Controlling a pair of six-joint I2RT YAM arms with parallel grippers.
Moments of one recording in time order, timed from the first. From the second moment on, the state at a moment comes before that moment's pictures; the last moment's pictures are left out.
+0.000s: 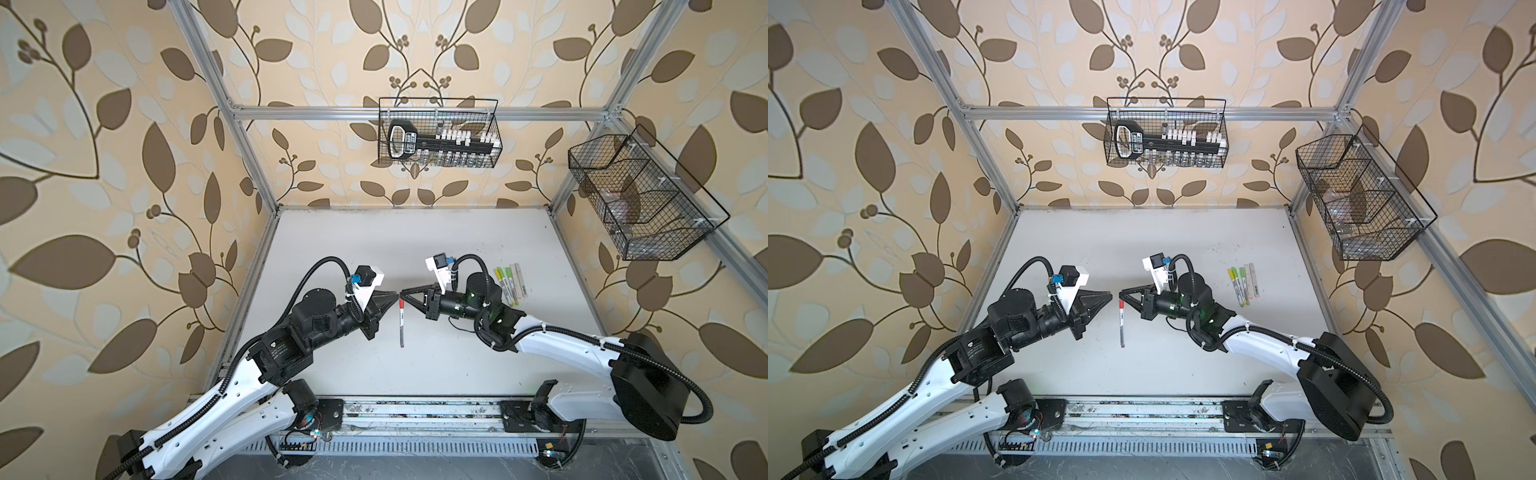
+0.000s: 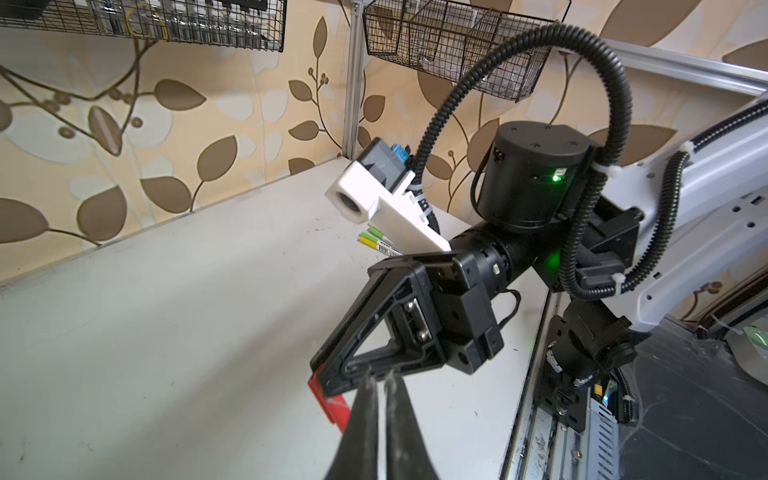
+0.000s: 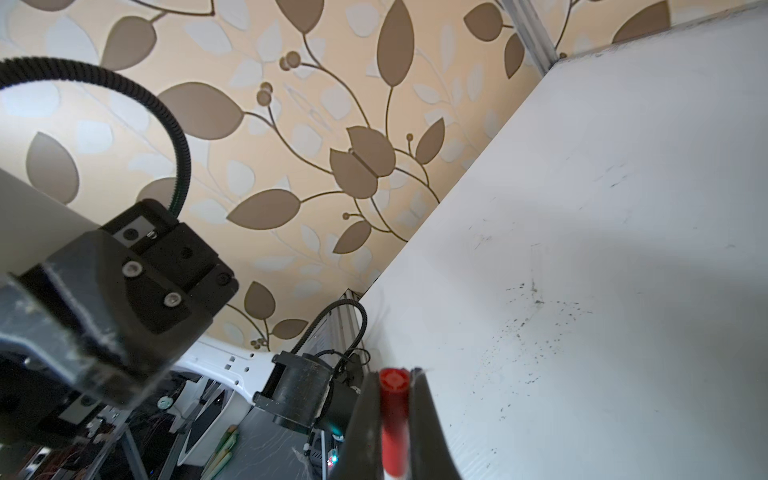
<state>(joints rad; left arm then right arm) -0.79 0.66 0.75 -0.28 0.15 -0.15 0.74 1.31 0.66 0.51 -0.44 0.68</state>
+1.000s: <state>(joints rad) -0.78 0.83 0.70 -0.33 -0.07 -0.32 0.29 1.89 1.32 -0.65 0.36 0.10</state>
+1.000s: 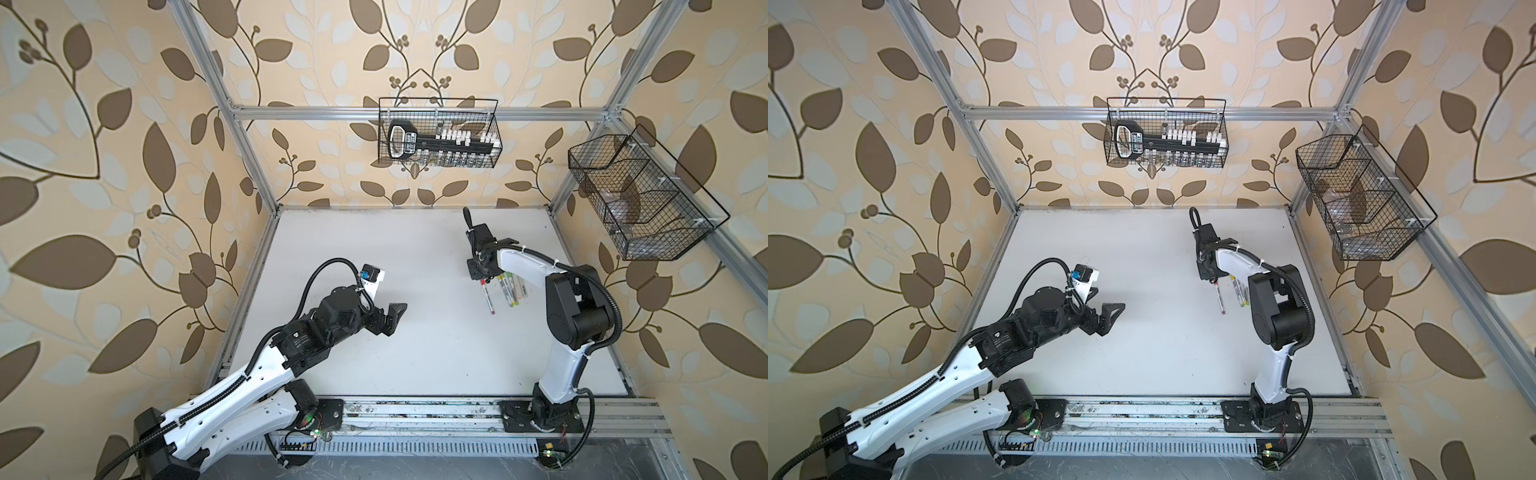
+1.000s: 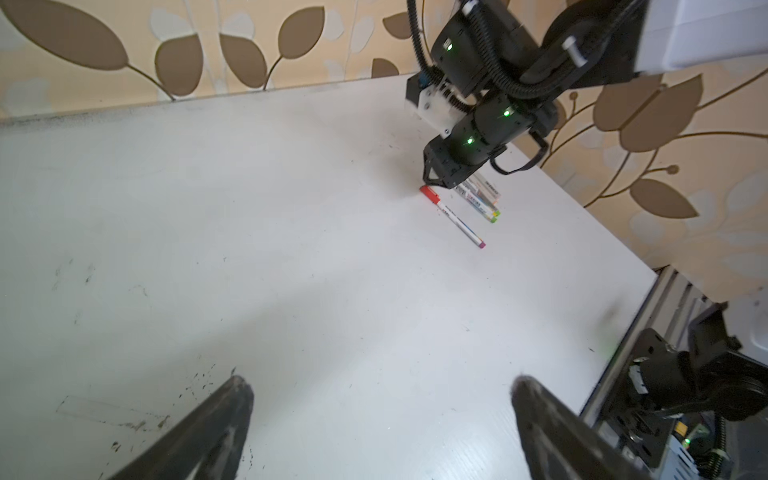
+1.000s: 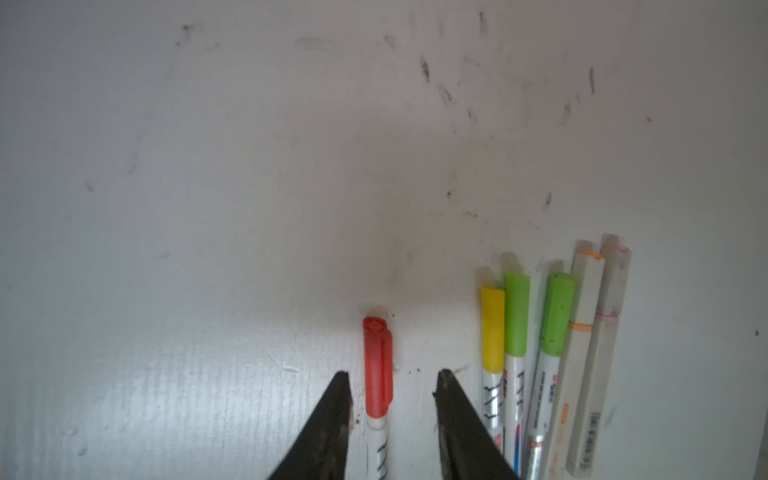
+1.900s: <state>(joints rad) -0.18 1.38 0.63 0.07 -0.61 -0.26 0.05 1.36 0.37 0.52 0.22 -0.04</state>
